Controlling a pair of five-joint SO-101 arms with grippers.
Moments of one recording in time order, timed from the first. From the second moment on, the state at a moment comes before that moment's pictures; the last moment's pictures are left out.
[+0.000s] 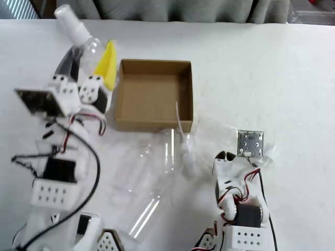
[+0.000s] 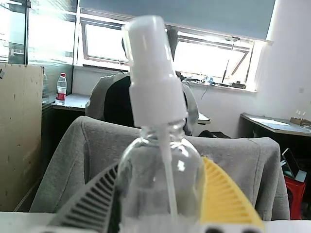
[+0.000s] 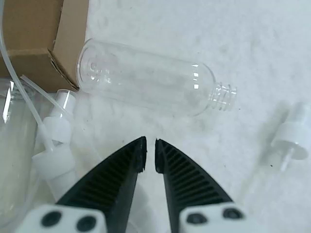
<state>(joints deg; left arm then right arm) 2.1 -54.4 54.9 0.1 9.5 1.1 -102.8 96.4 57.6 1.9</state>
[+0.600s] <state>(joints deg) 2.1 -18.9 54.9 -31.4 9.5 0.8 -102.8 96.4 57.6 1.9</state>
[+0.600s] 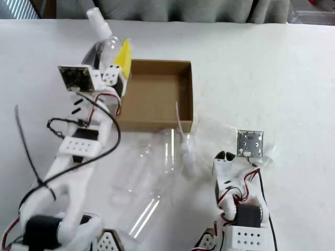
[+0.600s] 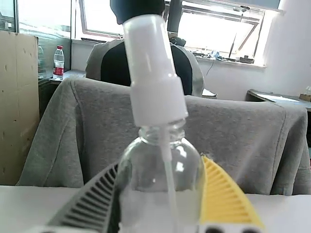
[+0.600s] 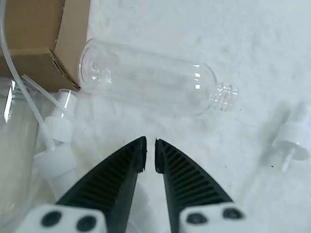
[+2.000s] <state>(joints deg) 4.1 6.3 37.1 -25.6 9.5 0.7 -102.8 96.4 57.6 1.9</state>
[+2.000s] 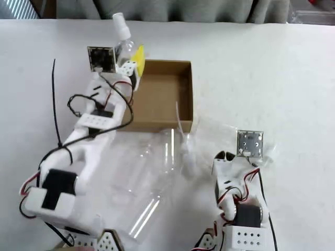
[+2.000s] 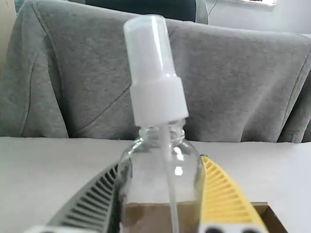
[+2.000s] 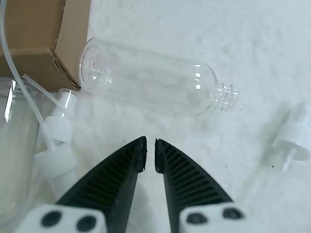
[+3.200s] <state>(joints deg) 2.9 34.7 26.7 -48.5 9.5 0.7 -102.8 96.4 57.6 1.9</state>
